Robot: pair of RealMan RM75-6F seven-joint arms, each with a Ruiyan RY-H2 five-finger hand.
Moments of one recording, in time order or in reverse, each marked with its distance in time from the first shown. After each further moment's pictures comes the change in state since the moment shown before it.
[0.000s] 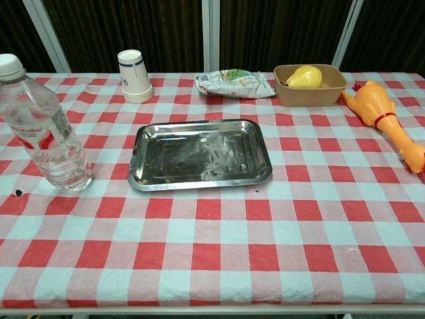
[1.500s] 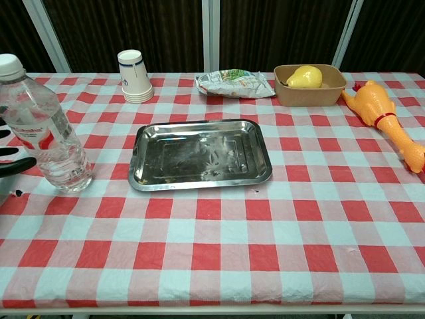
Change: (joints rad) left arm -0.092 -0.527 -0.175 0.228 -0.189 -0.167 -0.727; right arm 0.017 0.008 0.009 0.016 0.023 -0.033 0.039
